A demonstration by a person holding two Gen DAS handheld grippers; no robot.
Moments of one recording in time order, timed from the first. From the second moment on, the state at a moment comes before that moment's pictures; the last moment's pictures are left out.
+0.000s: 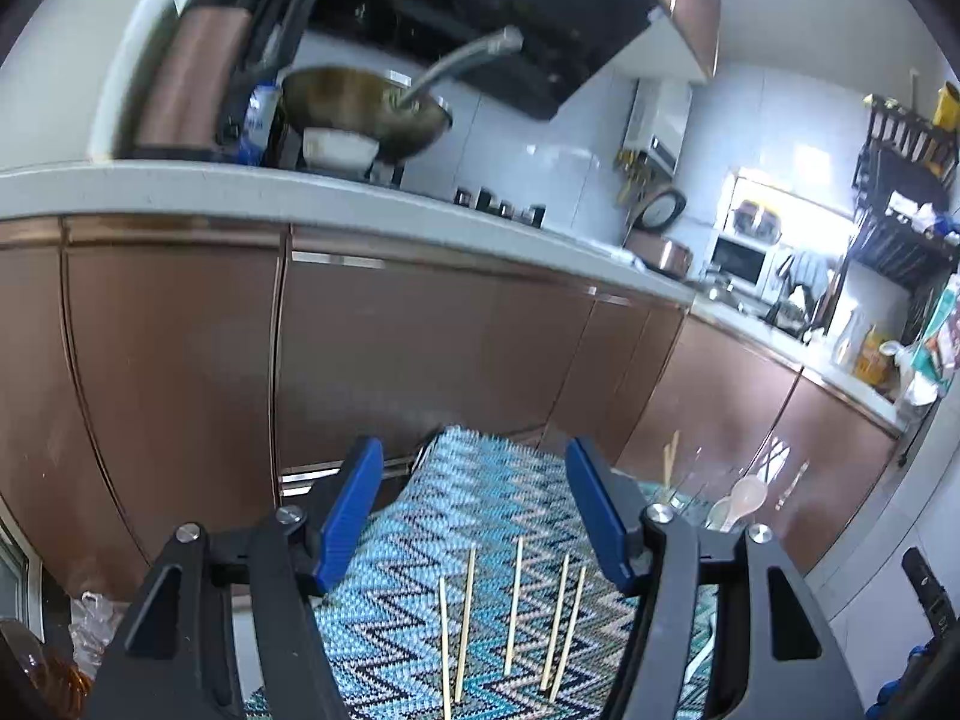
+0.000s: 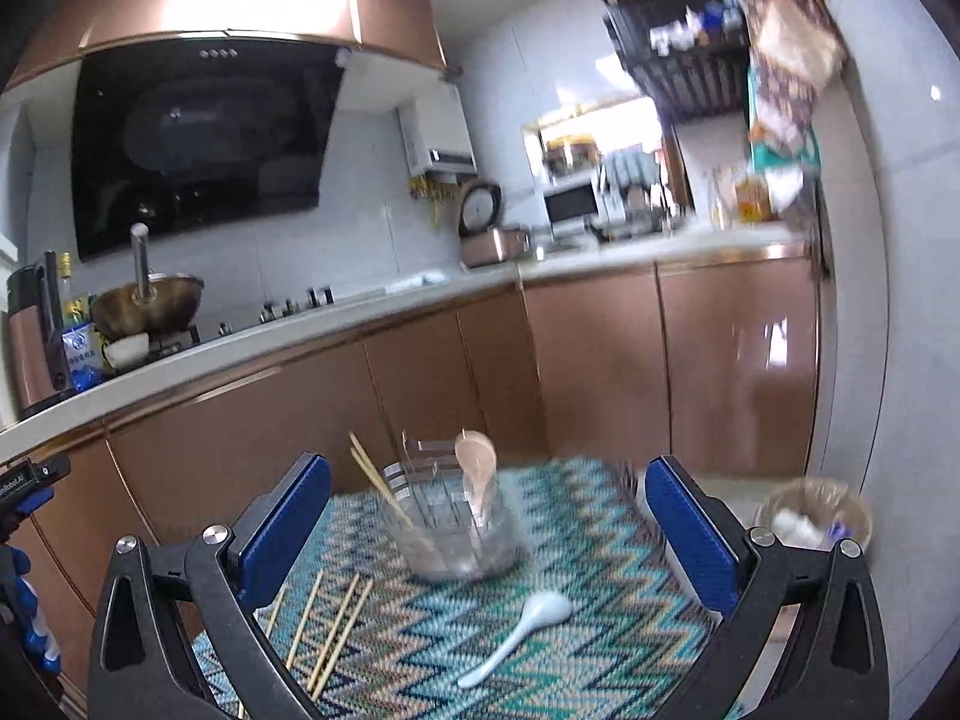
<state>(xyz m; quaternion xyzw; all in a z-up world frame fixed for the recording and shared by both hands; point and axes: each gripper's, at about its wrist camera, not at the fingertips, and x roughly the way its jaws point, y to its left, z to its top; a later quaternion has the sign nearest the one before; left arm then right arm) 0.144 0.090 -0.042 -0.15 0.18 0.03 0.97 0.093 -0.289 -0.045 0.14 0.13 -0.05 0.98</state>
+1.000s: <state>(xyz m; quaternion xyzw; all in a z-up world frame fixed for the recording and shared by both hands) 0.268 0.057 -0.163 -0.12 0.33 0.04 0.93 0.240 -0.369 -0.258 0.46 0.35 0.09 0.81</state>
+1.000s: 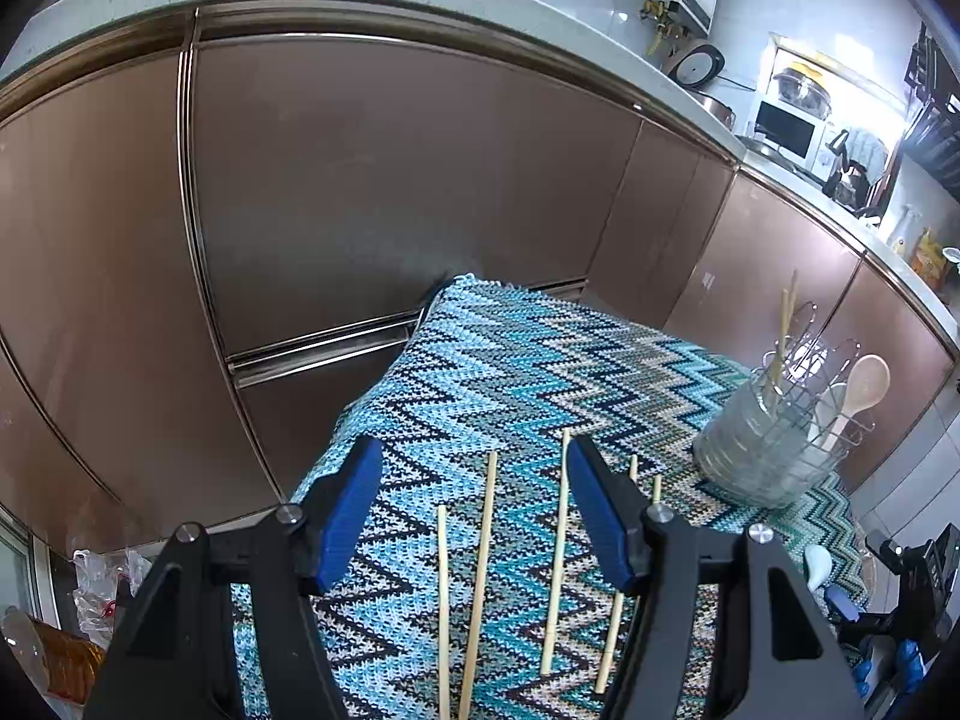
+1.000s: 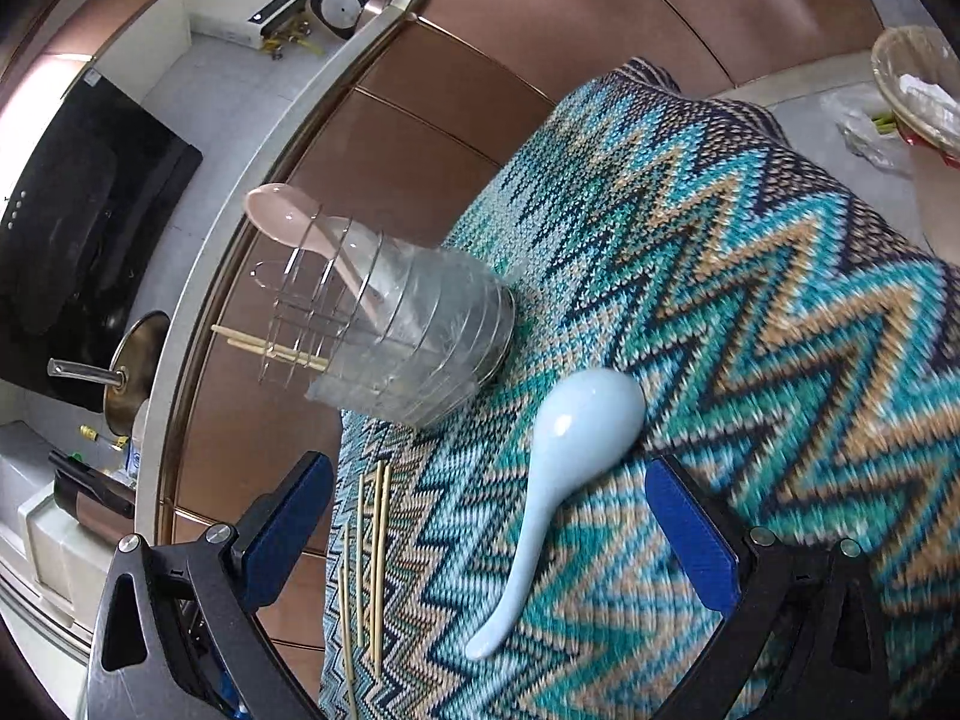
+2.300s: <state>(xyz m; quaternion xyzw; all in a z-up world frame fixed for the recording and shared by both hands) 0.275 0.091 -0.183 -0.14 0.35 0.05 0.92 0.289 -0.253 -0.176 0.26 0.39 0.21 0.86</state>
